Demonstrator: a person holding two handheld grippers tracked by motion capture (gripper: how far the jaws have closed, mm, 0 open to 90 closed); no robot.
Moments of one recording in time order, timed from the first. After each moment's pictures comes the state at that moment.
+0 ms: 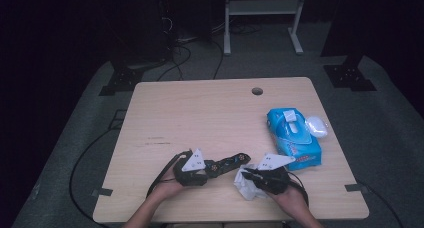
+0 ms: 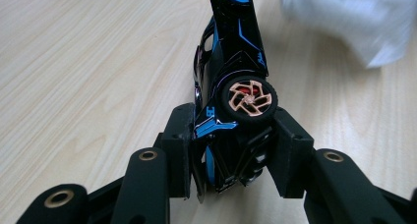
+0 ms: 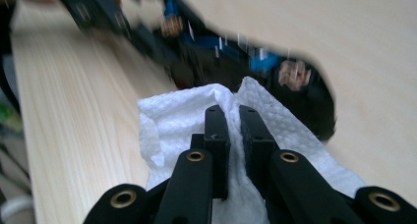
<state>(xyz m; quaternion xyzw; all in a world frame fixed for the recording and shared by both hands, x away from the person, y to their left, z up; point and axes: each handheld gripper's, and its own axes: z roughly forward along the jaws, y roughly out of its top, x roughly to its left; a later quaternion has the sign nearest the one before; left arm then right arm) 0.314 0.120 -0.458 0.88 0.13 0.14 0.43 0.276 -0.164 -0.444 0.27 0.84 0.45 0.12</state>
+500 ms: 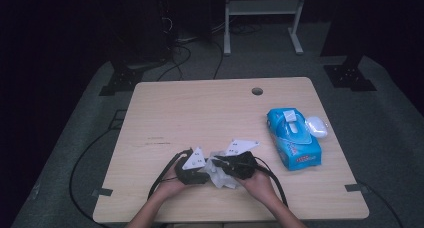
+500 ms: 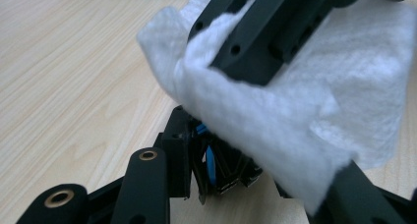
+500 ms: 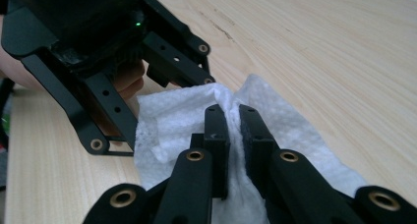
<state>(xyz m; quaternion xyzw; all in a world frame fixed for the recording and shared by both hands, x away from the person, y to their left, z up) 0.316 0.118 -0.462 0.87 0.14 0.14 0.44 0.311 -0.085 -0.431 0.24 0.84 0.47 0.11</state>
